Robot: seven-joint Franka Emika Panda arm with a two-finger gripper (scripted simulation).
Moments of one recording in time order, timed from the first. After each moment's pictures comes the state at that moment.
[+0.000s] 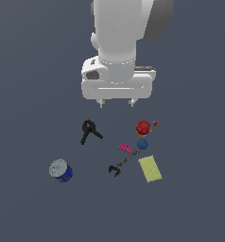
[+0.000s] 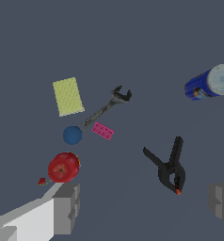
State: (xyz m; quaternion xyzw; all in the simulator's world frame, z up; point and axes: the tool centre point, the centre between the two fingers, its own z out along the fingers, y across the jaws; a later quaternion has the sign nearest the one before) arm 0.002 0.014 0.318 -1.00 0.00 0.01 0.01
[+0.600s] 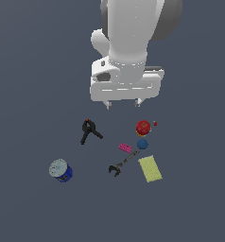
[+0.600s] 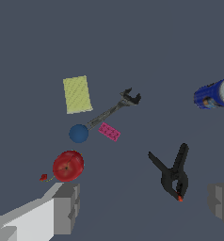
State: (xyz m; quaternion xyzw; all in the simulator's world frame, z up) arm 0.005 0.036 0.317 -1.00 -0.04 0.01 0.01
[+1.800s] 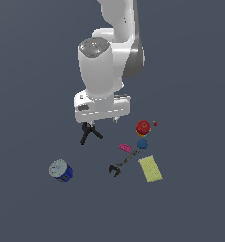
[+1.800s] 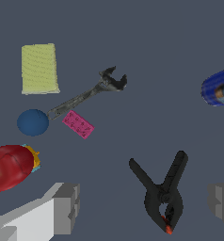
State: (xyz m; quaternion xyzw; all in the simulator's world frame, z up) arm -0.008 -0.035 0.209 -1.00 -0.09 0.00 0.01
